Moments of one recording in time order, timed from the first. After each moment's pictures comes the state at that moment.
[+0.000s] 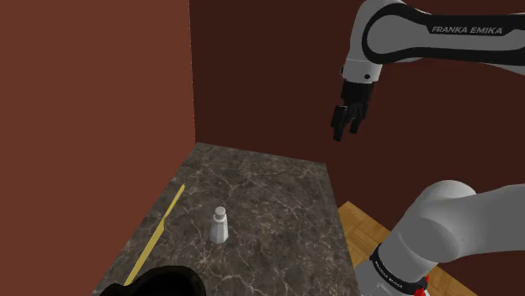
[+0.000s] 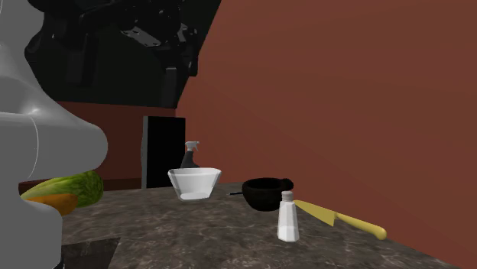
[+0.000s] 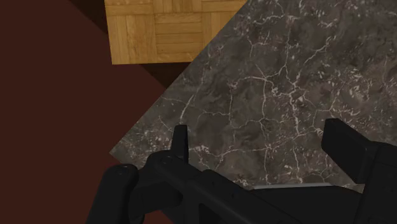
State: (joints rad) arm -0.02 -0.76 -0.03 -2.44 -0.04 1.55 -0.05
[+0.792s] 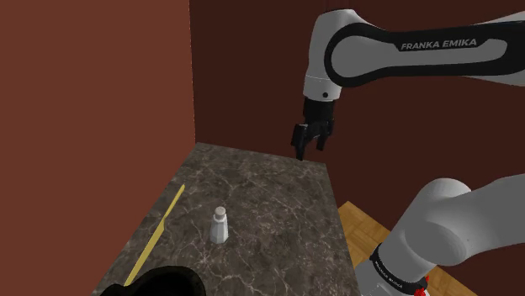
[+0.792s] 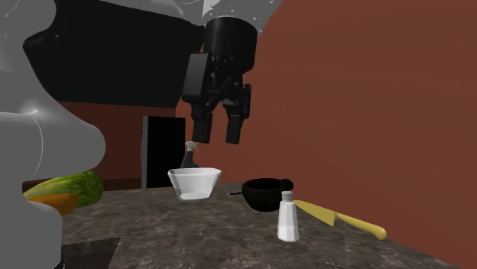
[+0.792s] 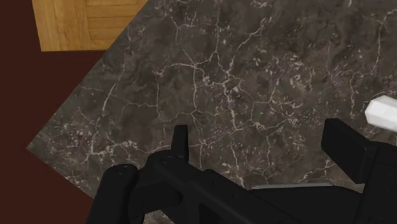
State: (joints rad) arm 0.08 -0.65 0.16 -2.47 0.12 1.70 0.16
